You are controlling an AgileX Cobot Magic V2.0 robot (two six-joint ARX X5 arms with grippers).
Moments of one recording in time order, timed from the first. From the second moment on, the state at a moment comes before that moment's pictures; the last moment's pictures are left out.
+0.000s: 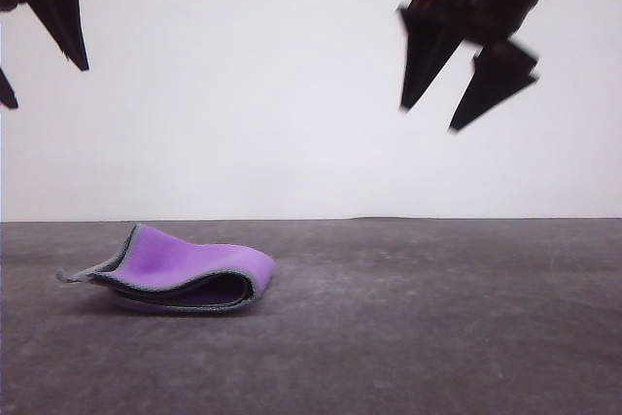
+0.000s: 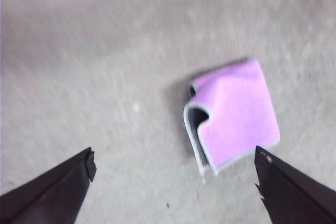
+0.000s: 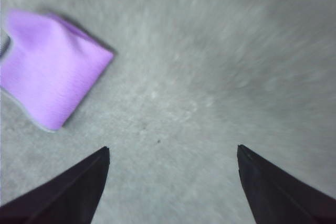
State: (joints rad) left_arx 0.03 1.66 1.63 -1.23 0.42 0.21; right_arx 0.30 1.59 1.47 -0.91 -0.35 -0.15
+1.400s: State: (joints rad) left_arx 0.04 1.66 1.49 -1.12 0.48 0.17; right_arx 0.15 1.28 1.19 -0.74 -0.23 -0.15
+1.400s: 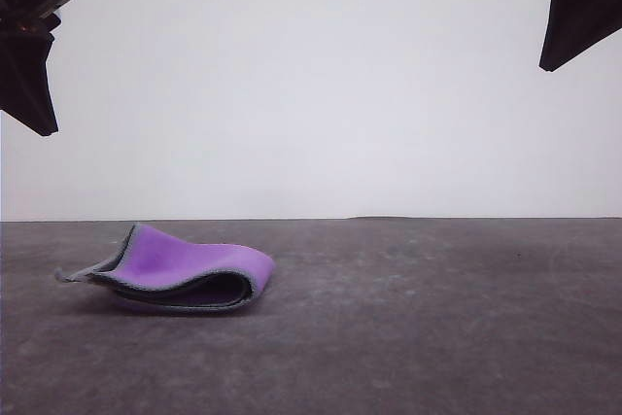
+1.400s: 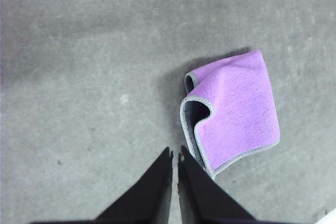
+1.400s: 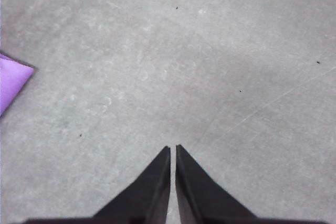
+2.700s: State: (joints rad) left_arx 0.03 0.09 0.03 -0.09 0.12 -0.01; right_arx 0.15 1.28 1.19 -0.74 -0.23 -0.15
